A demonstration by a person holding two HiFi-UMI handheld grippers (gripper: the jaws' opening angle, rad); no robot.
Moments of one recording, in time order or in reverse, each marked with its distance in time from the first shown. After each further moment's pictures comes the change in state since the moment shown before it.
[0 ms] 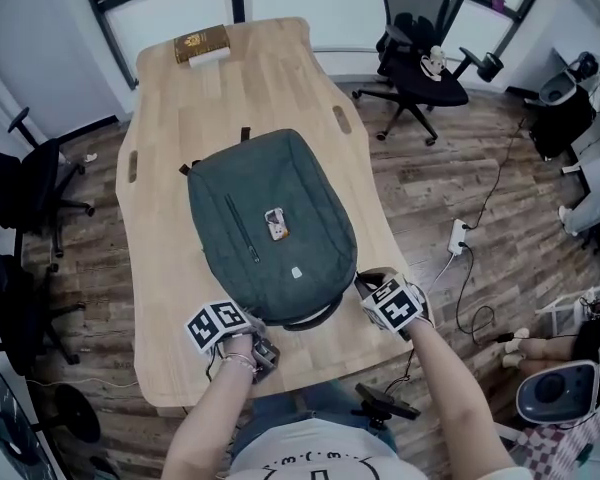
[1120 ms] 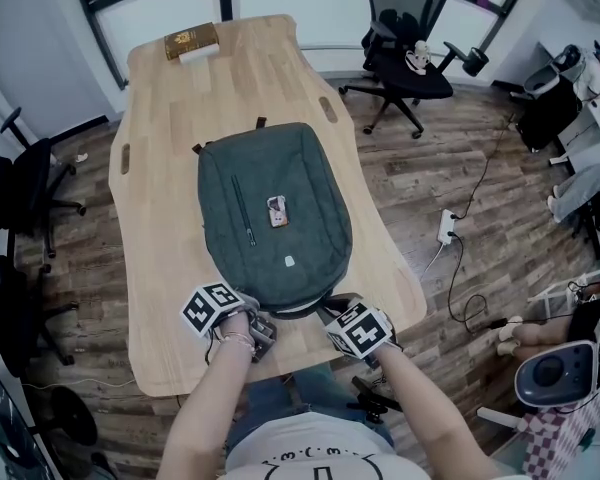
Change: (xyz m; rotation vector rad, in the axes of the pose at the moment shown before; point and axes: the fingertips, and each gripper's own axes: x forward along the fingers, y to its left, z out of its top) left arm 0.000 0.005 0.007 -0.064 -0.094 0.012; right arm -0.014 0.123 -0.010 0.135 -0.007 0.131
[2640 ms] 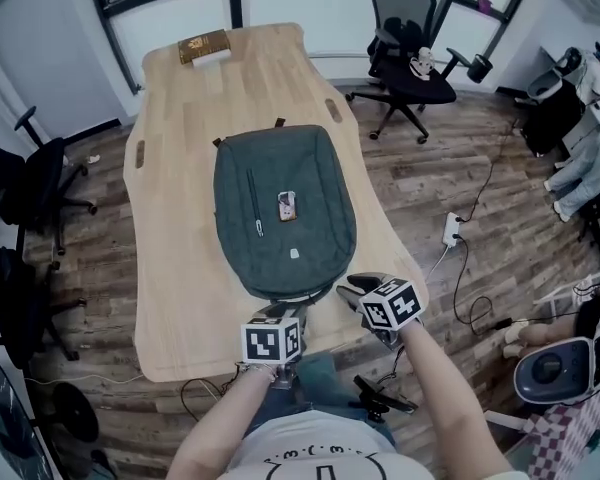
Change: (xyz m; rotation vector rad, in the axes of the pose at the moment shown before) left arm -0.040 -0.046 -0.115 0.909 0.108 -0.184; right arm -0.033 -0.034 -0.001 0.120 -0.158 0.040
